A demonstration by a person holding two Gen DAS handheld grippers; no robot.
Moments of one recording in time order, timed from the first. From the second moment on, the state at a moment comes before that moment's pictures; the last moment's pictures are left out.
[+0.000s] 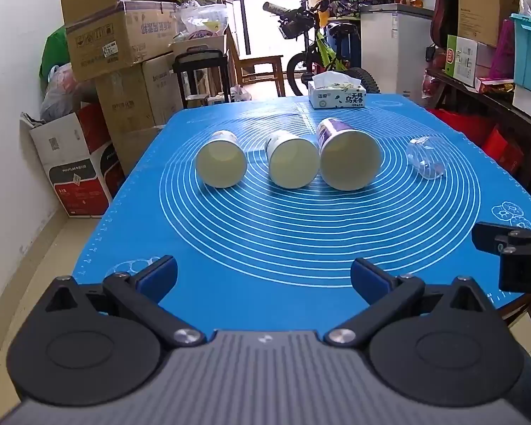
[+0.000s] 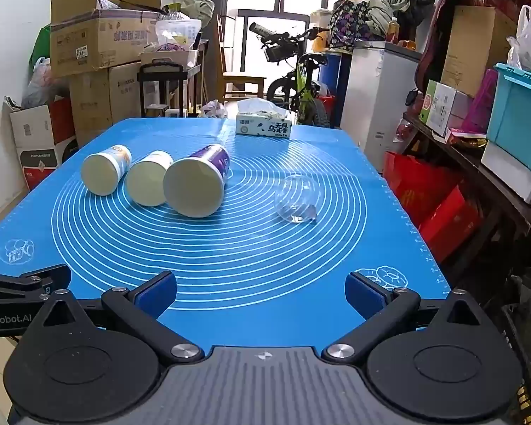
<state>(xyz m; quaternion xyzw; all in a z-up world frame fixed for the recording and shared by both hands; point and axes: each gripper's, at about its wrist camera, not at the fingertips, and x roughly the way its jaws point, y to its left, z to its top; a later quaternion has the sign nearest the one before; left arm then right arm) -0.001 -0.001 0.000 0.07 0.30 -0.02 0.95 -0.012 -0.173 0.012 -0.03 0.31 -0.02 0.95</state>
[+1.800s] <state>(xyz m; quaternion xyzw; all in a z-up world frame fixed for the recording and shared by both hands) 0.000 0.001 -0.003 0.07 0.30 -0.02 0.95 -0.011 -0.175 0.013 -0.02 0.32 -0.02 0.95</state>
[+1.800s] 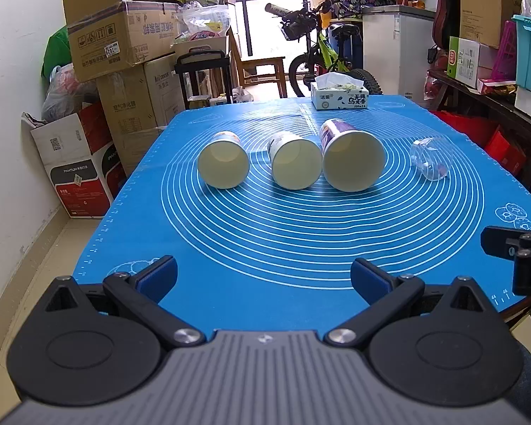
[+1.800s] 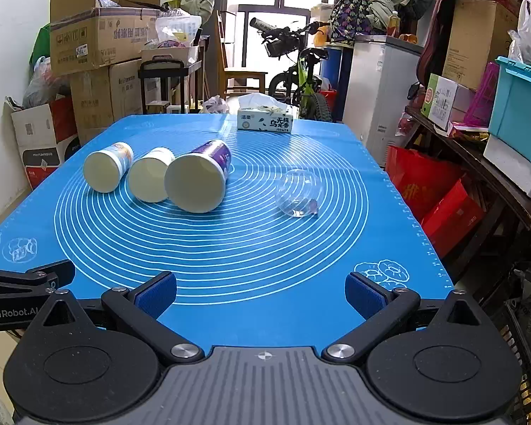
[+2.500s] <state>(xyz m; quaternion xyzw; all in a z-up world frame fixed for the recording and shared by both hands) 0.000 0.002 -0.002 0.07 0.30 -0.01 0.95 -0.011 -0.176 0.013 -0.02 0.32 -0.02 0.95</state>
